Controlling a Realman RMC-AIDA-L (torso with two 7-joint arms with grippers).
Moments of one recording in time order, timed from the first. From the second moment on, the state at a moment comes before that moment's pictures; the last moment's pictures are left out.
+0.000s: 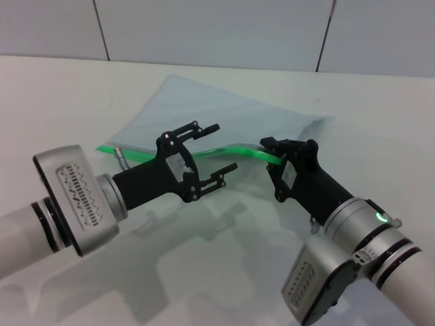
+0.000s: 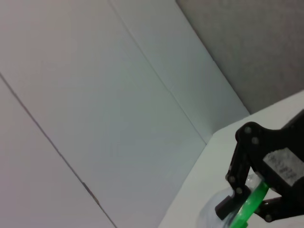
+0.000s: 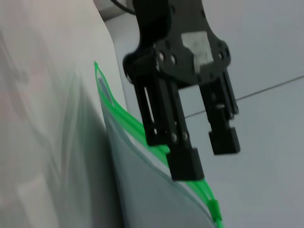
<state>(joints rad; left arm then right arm) -0.64 -2.04 0.93 -0.04 1.28 1.34 0.07 0.54 2.05 -2.88 -0.64 1.24 -0.86 -1.42</state>
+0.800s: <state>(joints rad) -0.68 -2.05 0.93 -0.06 1.29 1.33 0.32 0.54 2.05 -2.88 -0.65 1.20 -0.86 -1.43</state>
